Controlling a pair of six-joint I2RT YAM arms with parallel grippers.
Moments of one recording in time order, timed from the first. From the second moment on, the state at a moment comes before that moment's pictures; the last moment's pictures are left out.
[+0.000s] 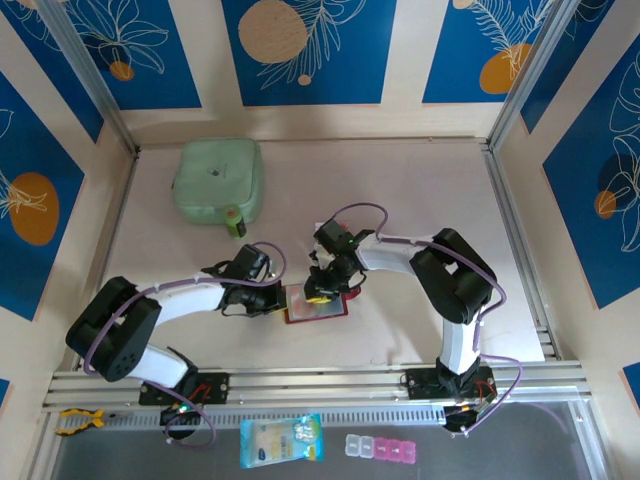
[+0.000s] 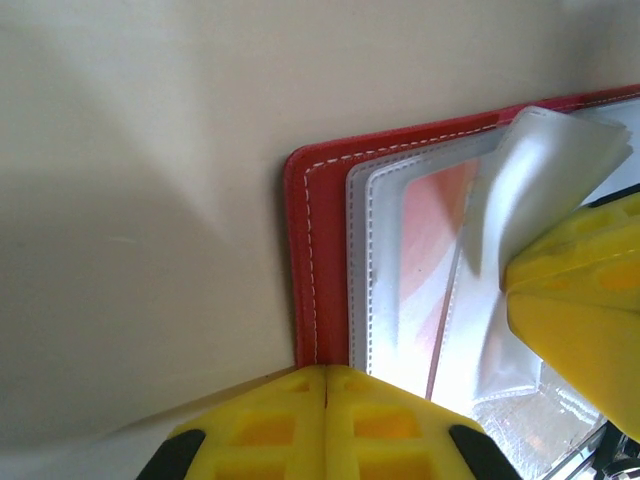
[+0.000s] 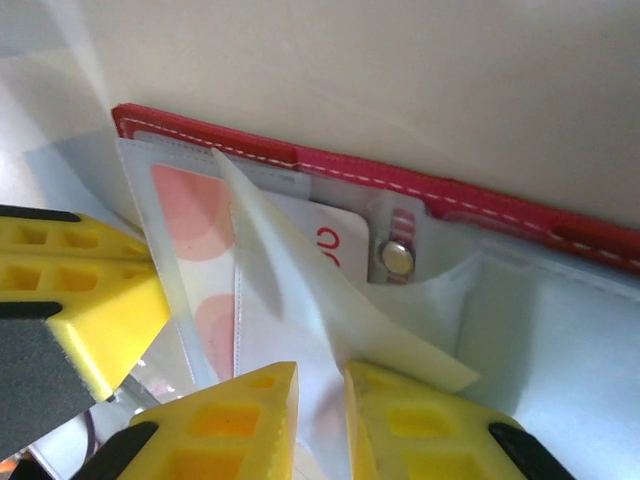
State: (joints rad) left arm -0.61 1.44 0.57 -0.23 0.41 -0.80; right arm 0.74 1.87 1.06 -0.49 -0.59 0.64
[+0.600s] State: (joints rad) left arm -0.61 1.39 0.63 -0.22 0.43 -0.83; right arm 0.67 1.86 0.91 -0.24 -0.80 0.58
